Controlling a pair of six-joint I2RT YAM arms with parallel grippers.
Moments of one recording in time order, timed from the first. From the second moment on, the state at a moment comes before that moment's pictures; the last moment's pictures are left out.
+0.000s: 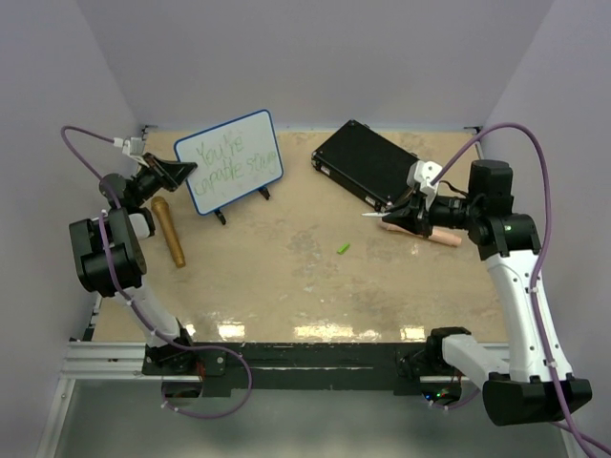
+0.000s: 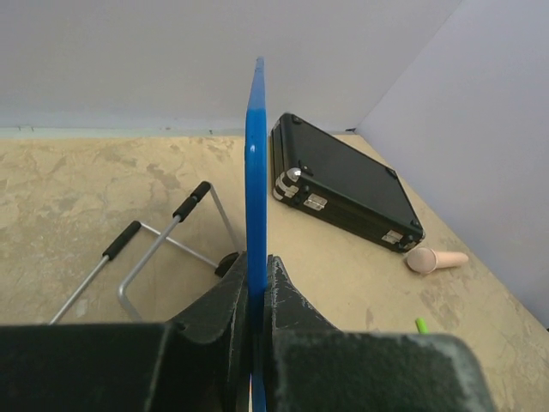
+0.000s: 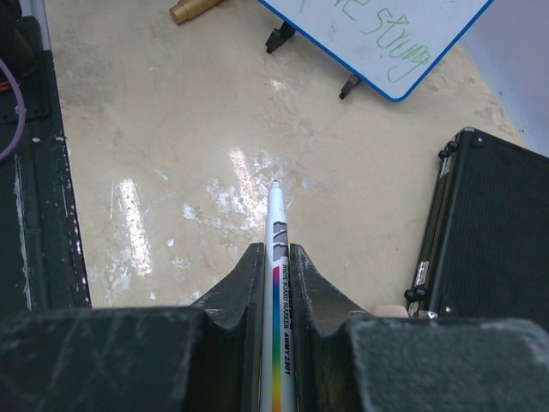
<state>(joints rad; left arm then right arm) 0.39 1.83 0.88 1.23 1.06 -0.77 0.06 1.01 1.23 -0.84 -1.02 -0.68</state>
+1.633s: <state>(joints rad) 0.46 2.11 0.98 1.28 1.15 -0.69 0.06 1.10 1.22 -0.89 -1.01 -0.74</state>
